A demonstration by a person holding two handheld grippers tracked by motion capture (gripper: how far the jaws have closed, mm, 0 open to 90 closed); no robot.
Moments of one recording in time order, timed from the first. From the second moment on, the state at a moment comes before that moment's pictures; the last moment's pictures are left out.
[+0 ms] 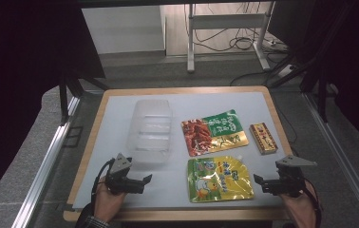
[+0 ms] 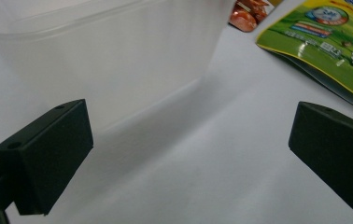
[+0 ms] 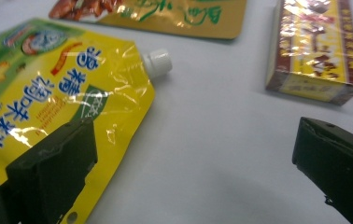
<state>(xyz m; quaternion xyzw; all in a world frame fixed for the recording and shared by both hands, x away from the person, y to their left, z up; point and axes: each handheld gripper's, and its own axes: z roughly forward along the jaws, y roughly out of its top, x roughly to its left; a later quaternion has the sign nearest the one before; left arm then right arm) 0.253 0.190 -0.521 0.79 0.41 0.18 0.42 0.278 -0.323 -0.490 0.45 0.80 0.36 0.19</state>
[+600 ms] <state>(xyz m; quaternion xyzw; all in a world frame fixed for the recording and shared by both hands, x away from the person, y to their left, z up) 0.253 0.190 -0.524 0.79 0.42 0.17 0.41 0.284 -0.326 -0.496 0.43 0.80 0.40 0.15</state>
